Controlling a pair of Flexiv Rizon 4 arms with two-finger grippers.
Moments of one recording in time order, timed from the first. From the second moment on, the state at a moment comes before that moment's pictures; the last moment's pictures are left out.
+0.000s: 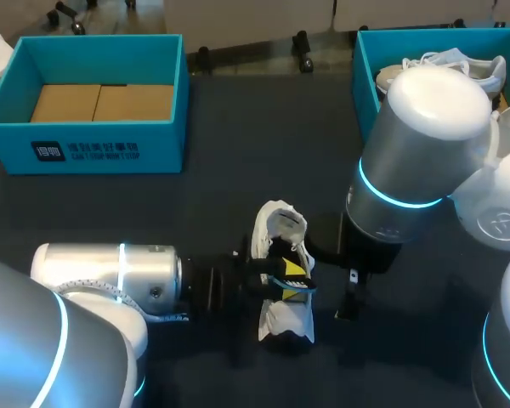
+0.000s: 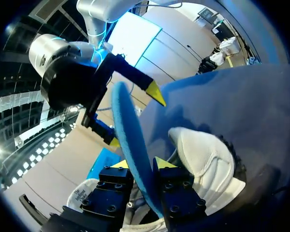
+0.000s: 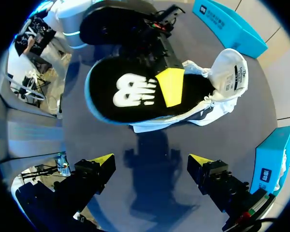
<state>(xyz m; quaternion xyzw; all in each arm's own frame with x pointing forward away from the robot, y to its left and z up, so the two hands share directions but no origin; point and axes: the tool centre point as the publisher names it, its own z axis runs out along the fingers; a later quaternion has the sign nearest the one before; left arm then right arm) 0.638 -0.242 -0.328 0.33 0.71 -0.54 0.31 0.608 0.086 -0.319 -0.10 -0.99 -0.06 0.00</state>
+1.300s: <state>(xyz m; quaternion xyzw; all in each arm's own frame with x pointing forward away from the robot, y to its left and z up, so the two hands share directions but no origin) 0.656 -0.236 -0.345 0.35 0.71 -0.49 0.36 0.608 0.086 -0.319 -0.10 -0.99 -0.06 0.00</state>
